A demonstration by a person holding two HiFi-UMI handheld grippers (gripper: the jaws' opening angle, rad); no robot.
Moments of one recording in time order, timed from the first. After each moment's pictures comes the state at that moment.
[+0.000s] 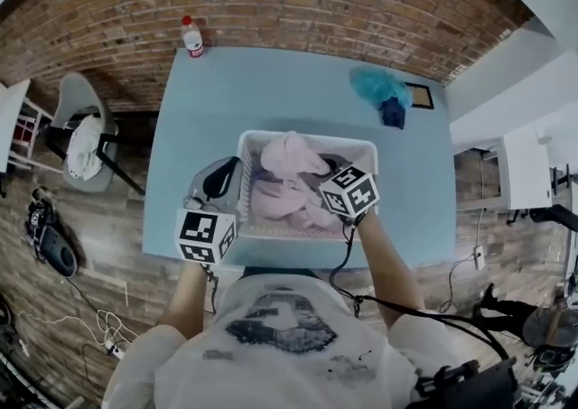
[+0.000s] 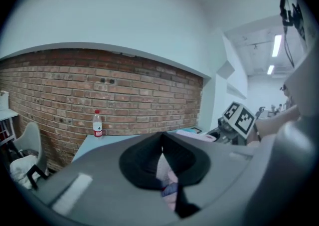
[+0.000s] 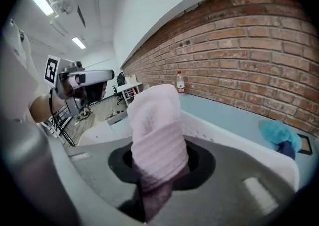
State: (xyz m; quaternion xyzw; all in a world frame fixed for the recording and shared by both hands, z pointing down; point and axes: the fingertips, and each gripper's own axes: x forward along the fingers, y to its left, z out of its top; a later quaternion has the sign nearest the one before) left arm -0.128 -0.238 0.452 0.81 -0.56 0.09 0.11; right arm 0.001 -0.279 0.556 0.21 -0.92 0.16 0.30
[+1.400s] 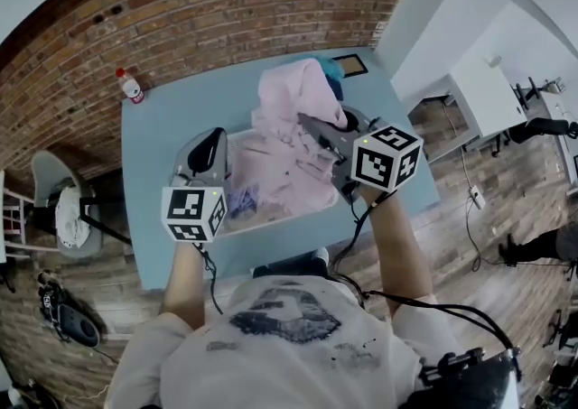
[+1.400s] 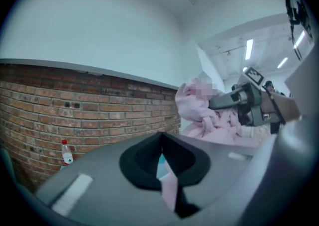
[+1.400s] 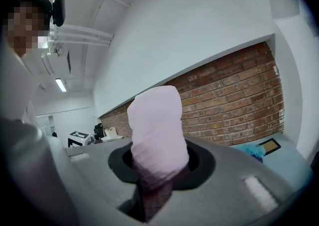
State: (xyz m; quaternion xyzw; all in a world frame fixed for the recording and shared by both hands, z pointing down) left arm -0.020 -0.263 0.362 0.88 -0.48 0.05 0.01; right arm 0.133 -0.263 0.314 0.39 -0.91 0.16 0.02
